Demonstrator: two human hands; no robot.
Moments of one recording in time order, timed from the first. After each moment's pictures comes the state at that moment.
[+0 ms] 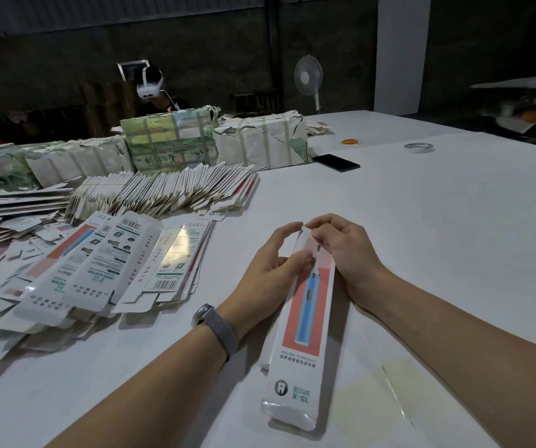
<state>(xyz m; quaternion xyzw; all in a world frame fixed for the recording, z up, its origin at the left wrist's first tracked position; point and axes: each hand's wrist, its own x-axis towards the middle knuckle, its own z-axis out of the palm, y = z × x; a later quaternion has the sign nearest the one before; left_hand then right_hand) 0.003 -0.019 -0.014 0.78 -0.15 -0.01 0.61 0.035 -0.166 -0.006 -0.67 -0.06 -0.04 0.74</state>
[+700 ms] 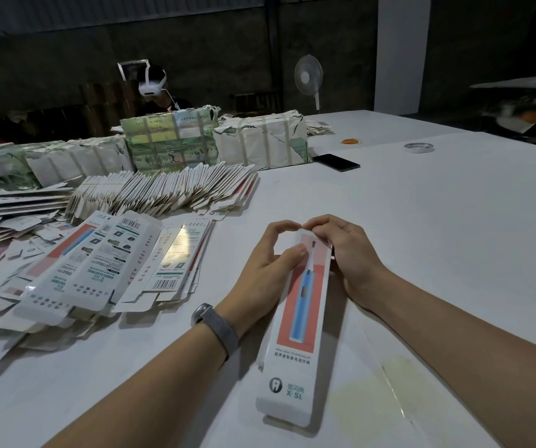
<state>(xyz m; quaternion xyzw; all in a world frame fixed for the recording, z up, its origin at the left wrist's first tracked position) 0.000 -0.019 -0.011 0.76 -0.14 0.00 0.63 0.033 -0.170 -0.008 -0.69 -0.11 -0.03 0.72</state>
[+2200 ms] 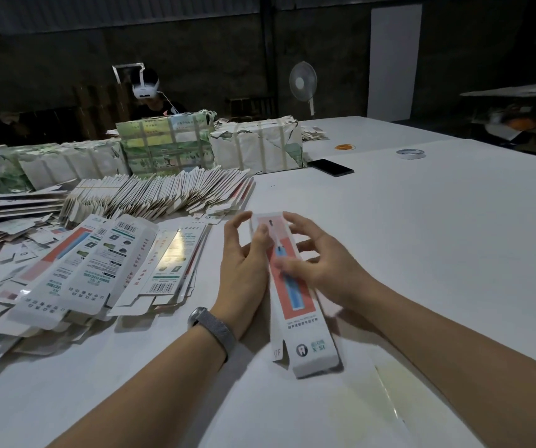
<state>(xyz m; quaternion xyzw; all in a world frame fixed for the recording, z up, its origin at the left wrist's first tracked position) 0.010 -0.013 -0.022 0.65 -0.07 0.15 0.74 0.018 -0.164 -0.007 -0.77 -0.21 0.00 0.60</state>
